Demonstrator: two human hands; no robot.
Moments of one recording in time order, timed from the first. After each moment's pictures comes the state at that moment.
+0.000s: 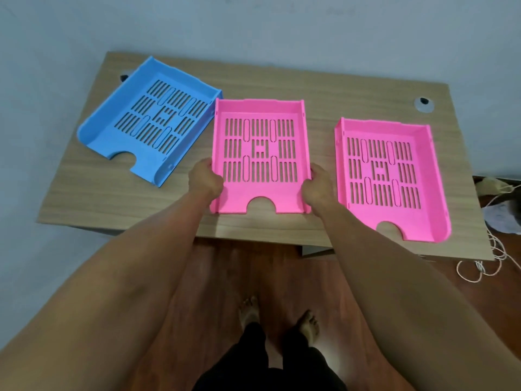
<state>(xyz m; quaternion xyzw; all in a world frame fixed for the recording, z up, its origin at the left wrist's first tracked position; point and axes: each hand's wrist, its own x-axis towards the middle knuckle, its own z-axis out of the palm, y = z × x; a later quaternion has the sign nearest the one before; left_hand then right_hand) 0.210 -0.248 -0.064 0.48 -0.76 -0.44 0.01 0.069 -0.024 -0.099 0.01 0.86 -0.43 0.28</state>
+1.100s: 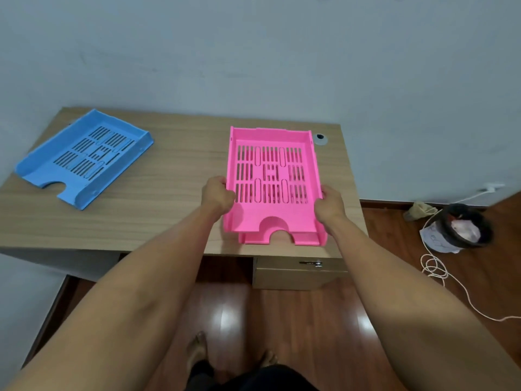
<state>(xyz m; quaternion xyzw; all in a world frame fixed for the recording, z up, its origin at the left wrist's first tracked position) 0.097 0.016 0.010 0.40 -0.79 -0.47 0.04 -0.022 0.261 0.002 0.00 0.87 -0.46 0.19</state>
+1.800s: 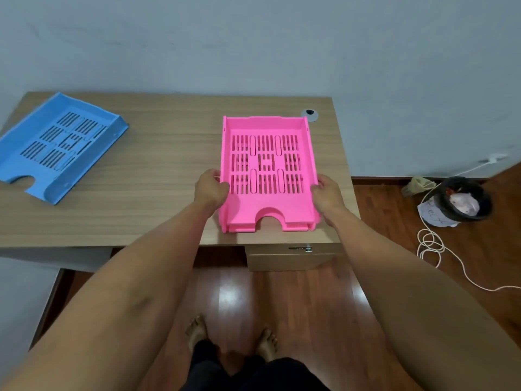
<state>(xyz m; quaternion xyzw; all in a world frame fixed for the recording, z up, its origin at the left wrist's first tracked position) 0.074 0.048 -0.018 0.42 -0.76 -0.50 0.01 -0.043 0.296 -0.027 0.01 0.84 -0.49 0.24</state>
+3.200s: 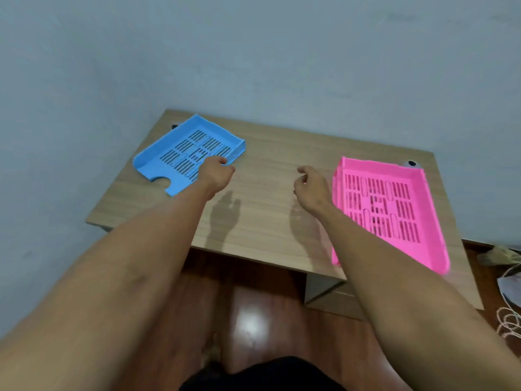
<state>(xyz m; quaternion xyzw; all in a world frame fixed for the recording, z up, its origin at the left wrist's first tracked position) 0.228 -0.244 0.063 0.48 -0.73 -0.47 0.10 0.092 -0.035 0.039 -0.22 0.87 -0.41 0.15</state>
